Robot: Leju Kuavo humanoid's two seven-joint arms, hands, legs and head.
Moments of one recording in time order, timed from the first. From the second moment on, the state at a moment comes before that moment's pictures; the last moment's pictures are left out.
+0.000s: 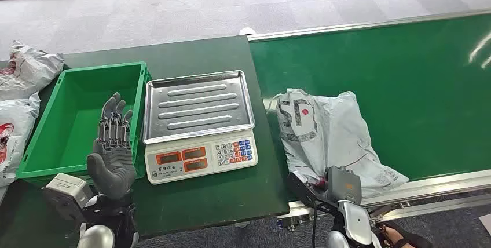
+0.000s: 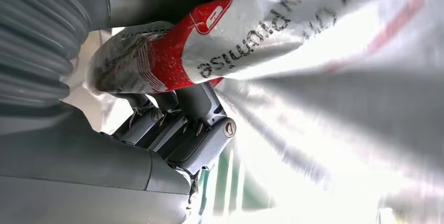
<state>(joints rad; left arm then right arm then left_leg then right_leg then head) 0.07 -0.12 -0.22 -1.78 -0.03 0.12 -0.35 0.02 0.00 0.10 -1.33 1.21 -0.20 0.20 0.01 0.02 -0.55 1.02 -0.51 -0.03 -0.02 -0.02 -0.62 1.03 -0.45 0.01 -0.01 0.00</state>
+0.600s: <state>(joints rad) 0.05 -0.14 -0.21 -1.77 -0.01 0.14 -0.39 -0.16 0.00 0.04 -1.58 1.28 -0.53 0.01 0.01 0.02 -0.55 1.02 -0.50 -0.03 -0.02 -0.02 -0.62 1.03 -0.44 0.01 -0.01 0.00</state>
